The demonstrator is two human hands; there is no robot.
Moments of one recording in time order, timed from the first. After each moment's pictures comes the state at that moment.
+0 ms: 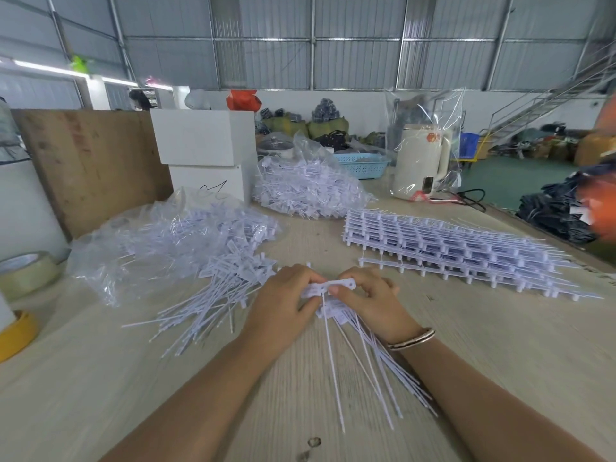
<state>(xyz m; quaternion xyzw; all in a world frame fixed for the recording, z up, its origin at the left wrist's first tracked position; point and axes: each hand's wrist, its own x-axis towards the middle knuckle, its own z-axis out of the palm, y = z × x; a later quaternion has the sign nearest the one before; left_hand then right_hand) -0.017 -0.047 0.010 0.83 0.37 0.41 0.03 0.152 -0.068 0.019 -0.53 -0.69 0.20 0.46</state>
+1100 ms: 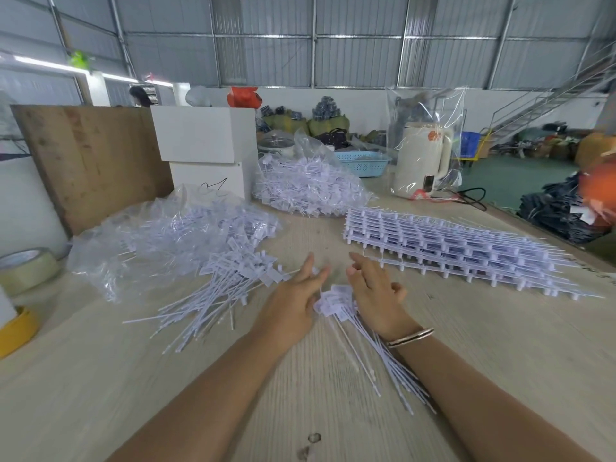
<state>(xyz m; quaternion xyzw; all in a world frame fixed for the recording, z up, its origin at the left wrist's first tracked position) -0.008 -0.041 0.003 0.84 0.42 0.31 0.14 0.155 -0.053 0.006 -0.63 -0.65 0.15 0.41</state>
